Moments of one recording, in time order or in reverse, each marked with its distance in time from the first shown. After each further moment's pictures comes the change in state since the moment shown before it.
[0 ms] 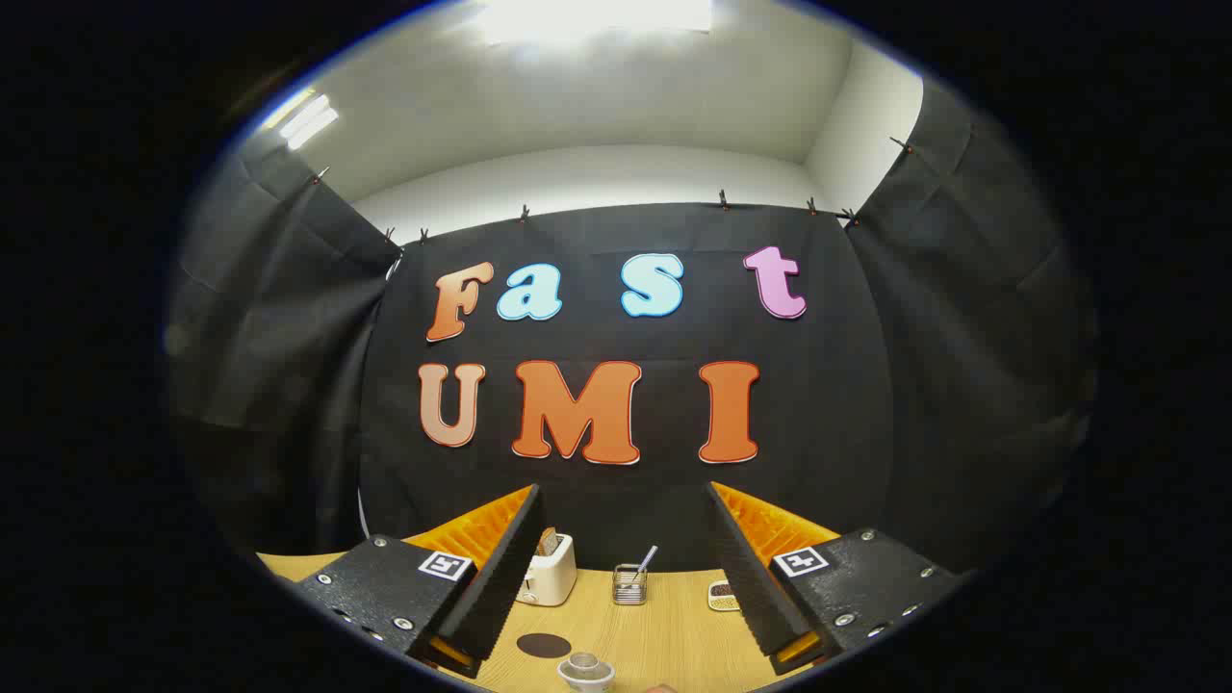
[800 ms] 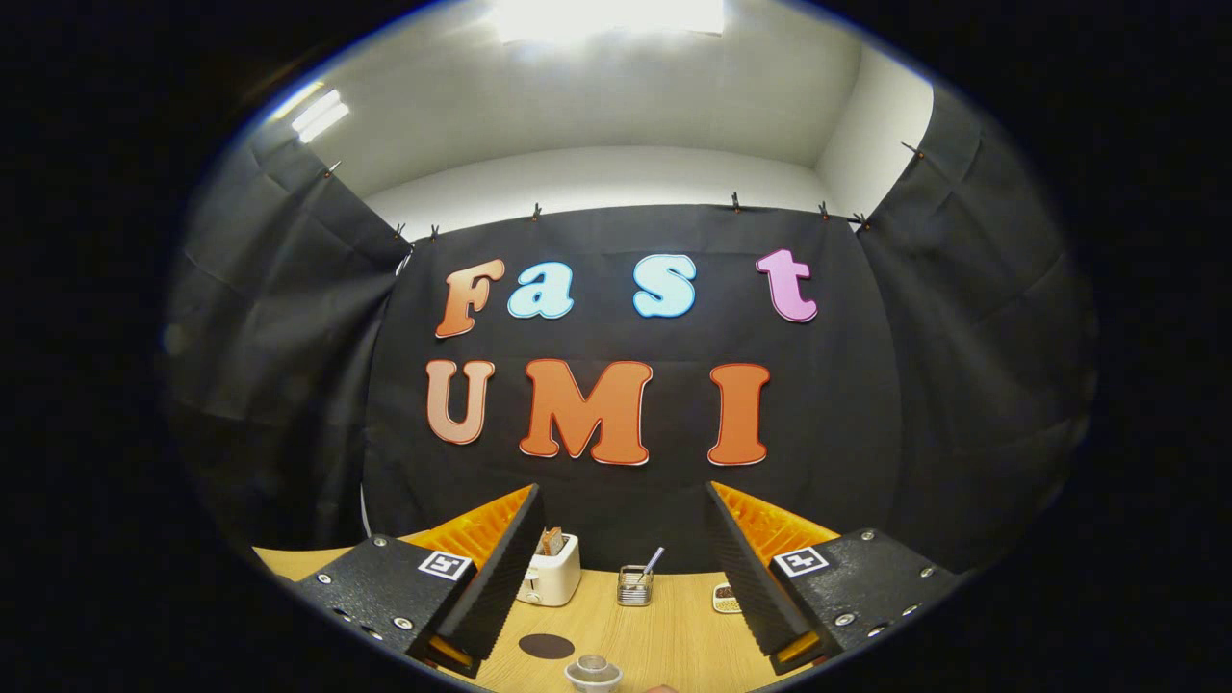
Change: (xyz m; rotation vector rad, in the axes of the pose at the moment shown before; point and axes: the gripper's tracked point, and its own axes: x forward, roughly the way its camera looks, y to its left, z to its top) arm 0.004 0.013 0.000 -0.012 -0.011 0.018
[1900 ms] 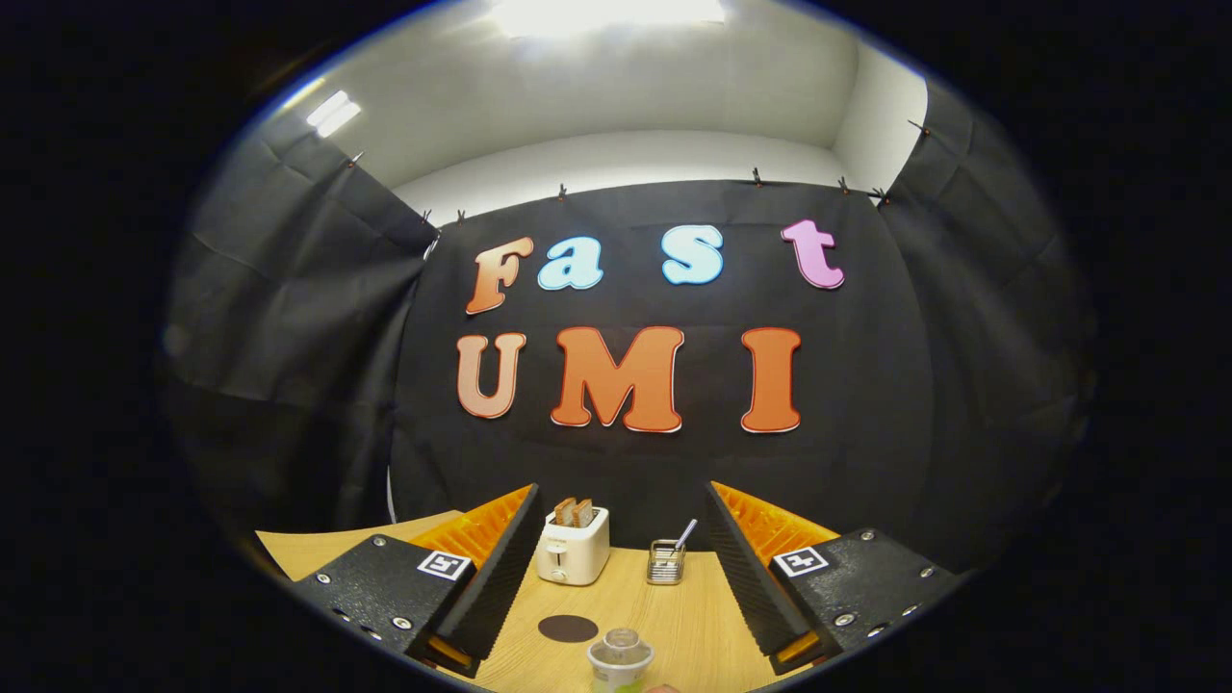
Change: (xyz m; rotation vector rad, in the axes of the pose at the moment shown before) arm -0.015 0.027 -0.084 0.020 0.054 0.100
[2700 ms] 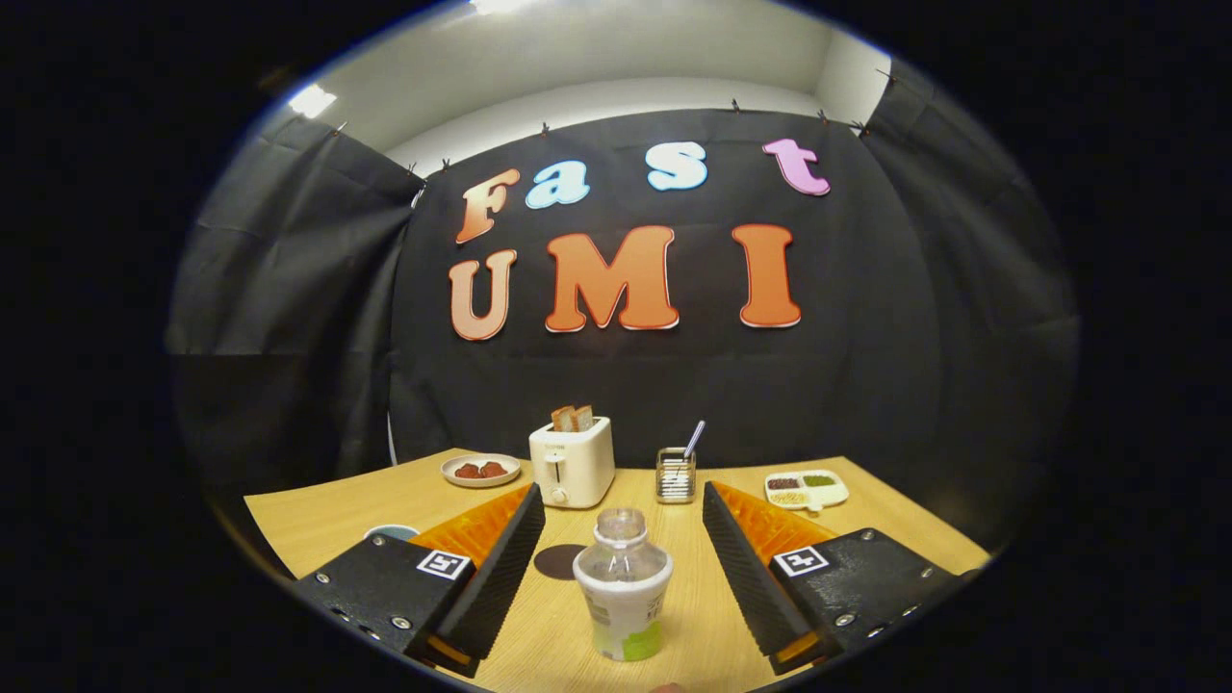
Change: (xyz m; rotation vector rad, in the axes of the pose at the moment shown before) arm -0.012 0.001 -0.167 0.082 0.199 0.012
